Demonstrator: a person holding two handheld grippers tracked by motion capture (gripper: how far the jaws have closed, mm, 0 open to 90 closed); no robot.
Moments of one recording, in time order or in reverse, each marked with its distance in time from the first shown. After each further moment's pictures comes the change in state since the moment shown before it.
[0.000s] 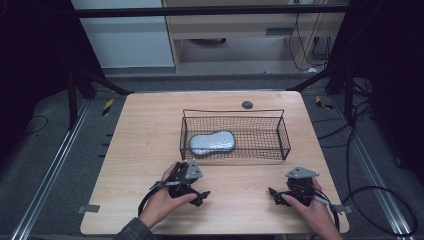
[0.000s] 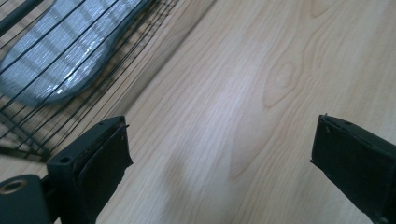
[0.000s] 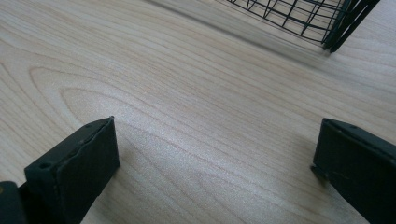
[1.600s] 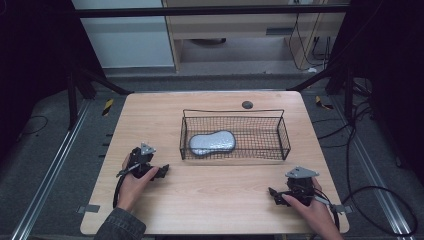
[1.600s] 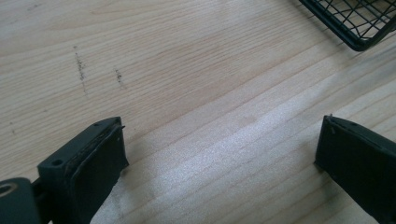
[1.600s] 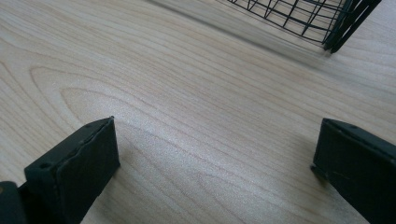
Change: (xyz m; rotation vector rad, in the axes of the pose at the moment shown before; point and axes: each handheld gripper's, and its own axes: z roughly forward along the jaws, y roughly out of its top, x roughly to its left) left arm 0.121 -0.088 -0.006 0.007 0.286 -0.403; right arm 0.000 0.000 0.000 0.001 0.003 -0.005
